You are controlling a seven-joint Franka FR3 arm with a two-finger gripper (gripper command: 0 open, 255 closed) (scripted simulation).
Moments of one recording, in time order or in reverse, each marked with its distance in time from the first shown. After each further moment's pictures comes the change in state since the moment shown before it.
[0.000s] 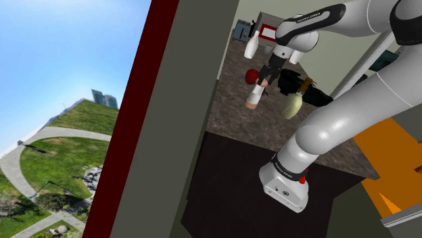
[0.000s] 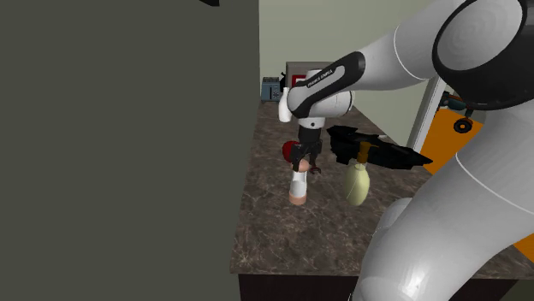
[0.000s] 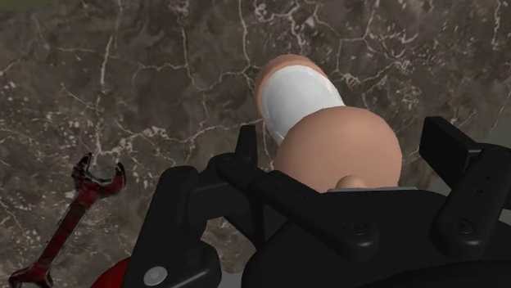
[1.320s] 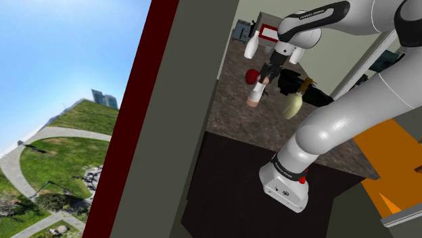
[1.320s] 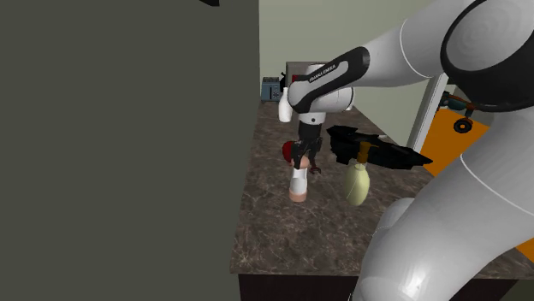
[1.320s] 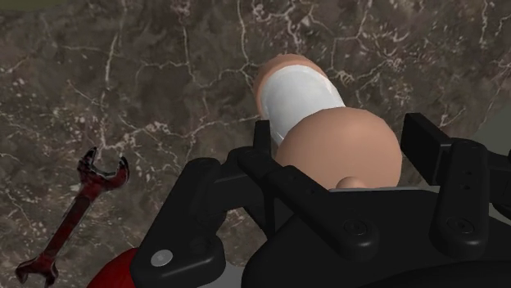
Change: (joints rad) arm -0.004 -0.025 0.013 0.020 -0.010 -0.042 0.014
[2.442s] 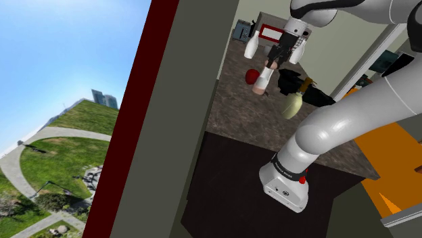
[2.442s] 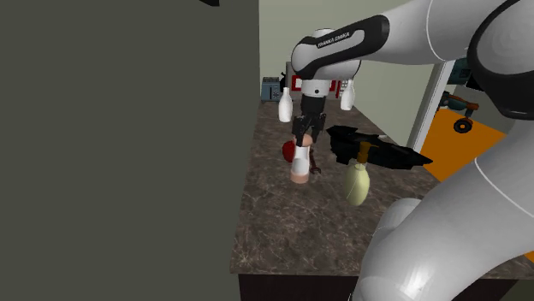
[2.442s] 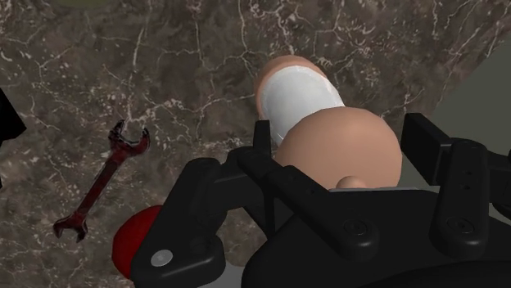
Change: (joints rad) arm -0.006 -0.074 0.051 0.172 -0.014 -0.239 0.036
